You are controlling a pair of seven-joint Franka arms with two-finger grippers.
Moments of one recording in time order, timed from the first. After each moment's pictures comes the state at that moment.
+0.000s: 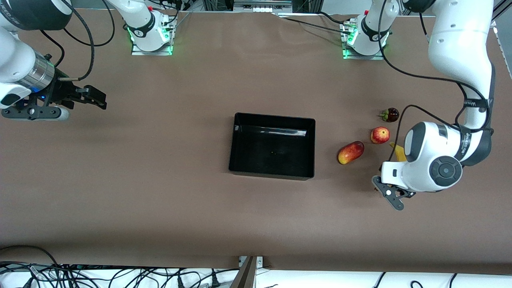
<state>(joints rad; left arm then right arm) 0.01 0.76 -0.09 -1.37 0.16 2.03 0.91 -0.01 0.06 0.13 -1.67 0.00 1.65 0.12</state>
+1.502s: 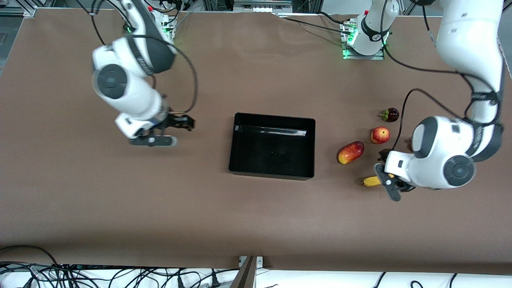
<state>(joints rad) 0.04 0.64 -0.16 -1.34 0.08 1.70 0.85 0.24 0.33 0.26 -1.73 0.01 2.01 0.55</state>
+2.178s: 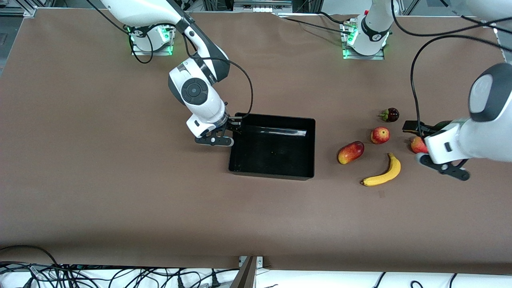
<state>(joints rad) 0.04 0.50 -0.14 -1.11 0.07 1.27 0.14 0.42 0.54 0.26 -1.73 0.00 2.29 0.73</state>
